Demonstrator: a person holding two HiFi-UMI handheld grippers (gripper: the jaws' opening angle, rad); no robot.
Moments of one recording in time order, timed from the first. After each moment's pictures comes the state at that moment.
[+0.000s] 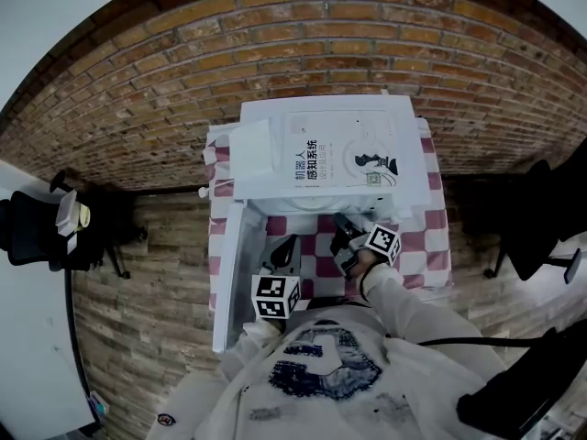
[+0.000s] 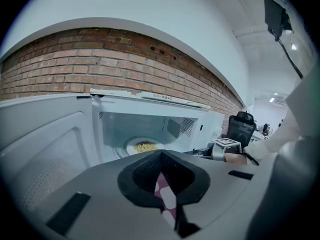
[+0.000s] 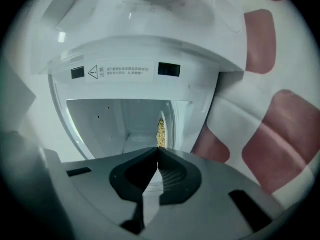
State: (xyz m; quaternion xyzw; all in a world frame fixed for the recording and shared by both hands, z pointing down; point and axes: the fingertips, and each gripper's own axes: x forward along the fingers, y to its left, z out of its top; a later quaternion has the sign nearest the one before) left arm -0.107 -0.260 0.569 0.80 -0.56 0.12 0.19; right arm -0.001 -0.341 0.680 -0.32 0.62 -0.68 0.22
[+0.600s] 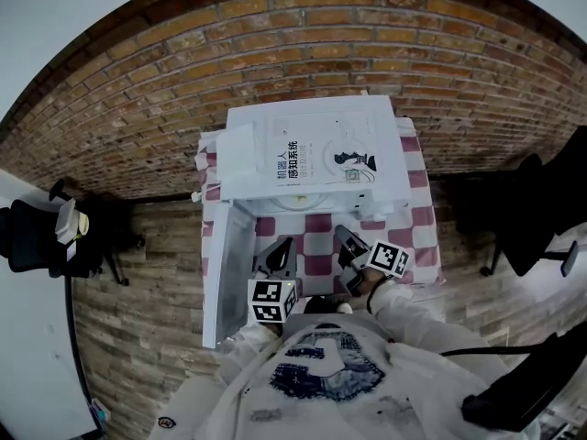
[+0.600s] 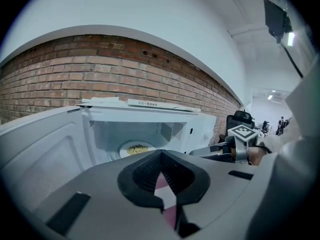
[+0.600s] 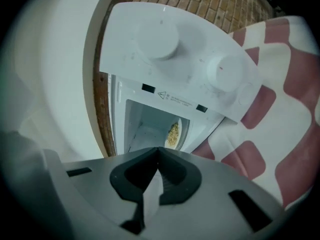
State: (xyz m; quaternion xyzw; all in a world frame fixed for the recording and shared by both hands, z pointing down) left arm -0.076 -0.244 0.547 0.80 -0.56 0.12 0.17; right arm 0.042 -0.291 0.619 -0.33 0.72 -0.59 0.14
